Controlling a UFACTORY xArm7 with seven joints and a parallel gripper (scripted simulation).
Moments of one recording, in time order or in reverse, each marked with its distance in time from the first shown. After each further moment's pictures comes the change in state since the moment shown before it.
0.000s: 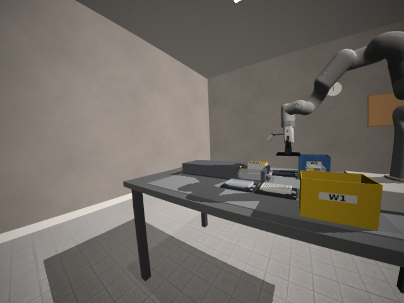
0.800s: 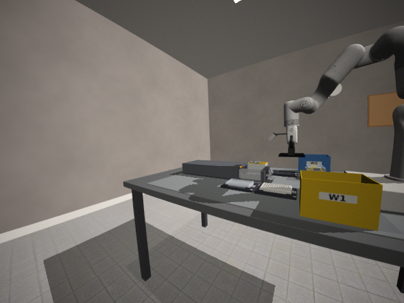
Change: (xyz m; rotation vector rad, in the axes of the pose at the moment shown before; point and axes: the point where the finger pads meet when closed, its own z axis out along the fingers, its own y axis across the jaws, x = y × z) arm -0.019 -0.055 0.000 0.000 0.000 0.000
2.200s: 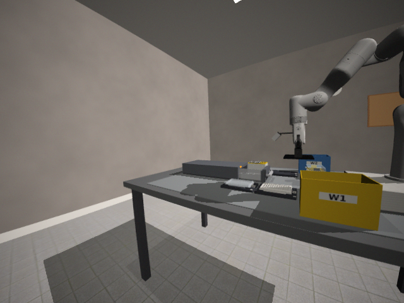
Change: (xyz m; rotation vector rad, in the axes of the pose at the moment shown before) arm -0.031 -0.091 0.000 -0.001 0.000 0.001
